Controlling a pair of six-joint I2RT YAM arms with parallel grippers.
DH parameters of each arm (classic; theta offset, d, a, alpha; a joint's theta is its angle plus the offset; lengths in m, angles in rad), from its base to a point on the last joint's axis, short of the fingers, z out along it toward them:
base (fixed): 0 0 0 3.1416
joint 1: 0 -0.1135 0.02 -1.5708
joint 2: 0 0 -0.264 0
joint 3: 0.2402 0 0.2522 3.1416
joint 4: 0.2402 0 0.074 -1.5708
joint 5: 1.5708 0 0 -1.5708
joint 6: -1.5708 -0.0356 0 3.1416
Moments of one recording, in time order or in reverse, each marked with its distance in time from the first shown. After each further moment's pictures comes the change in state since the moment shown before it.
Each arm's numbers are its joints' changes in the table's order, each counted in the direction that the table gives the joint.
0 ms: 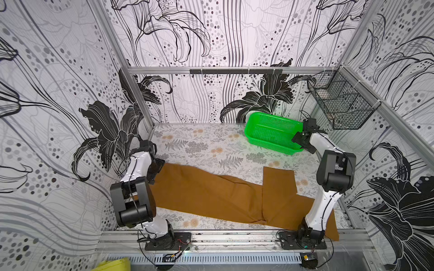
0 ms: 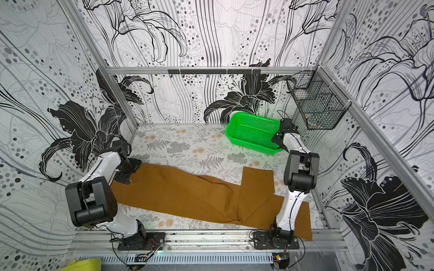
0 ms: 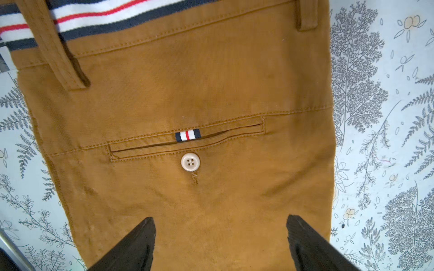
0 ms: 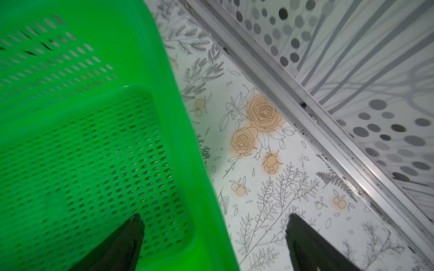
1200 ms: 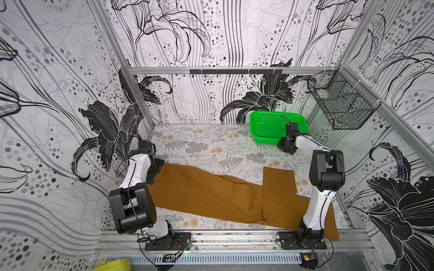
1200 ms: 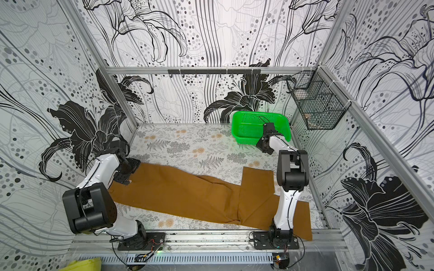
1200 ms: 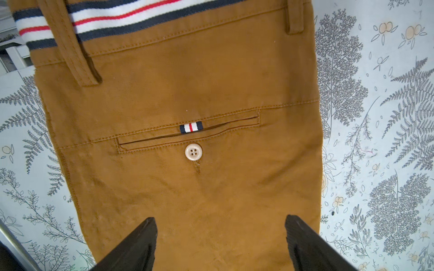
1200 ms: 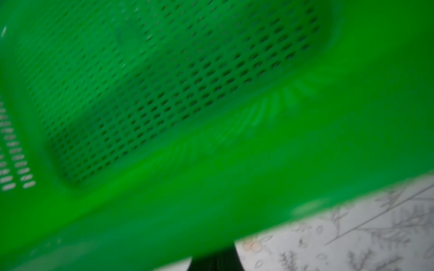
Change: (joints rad) left arm -0.001 0.066 -0.024 0.007 0.008 -0.002; right arm -0.128 -0.114 -0.005 0.002 -0.186 -0.103
